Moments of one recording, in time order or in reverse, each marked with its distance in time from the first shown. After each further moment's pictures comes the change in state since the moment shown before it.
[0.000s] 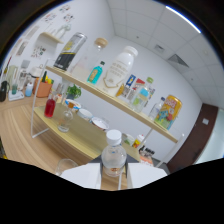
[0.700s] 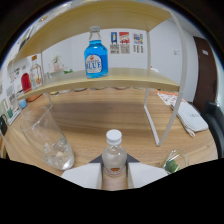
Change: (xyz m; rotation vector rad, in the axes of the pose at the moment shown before) arm -0.069 0.207 0.053 -0.345 -0.189 0.524
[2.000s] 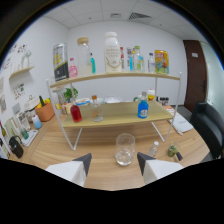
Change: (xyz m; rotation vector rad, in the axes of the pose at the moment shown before) arm -0.166 -0.076 -0.172 0.114 0.093 0.090
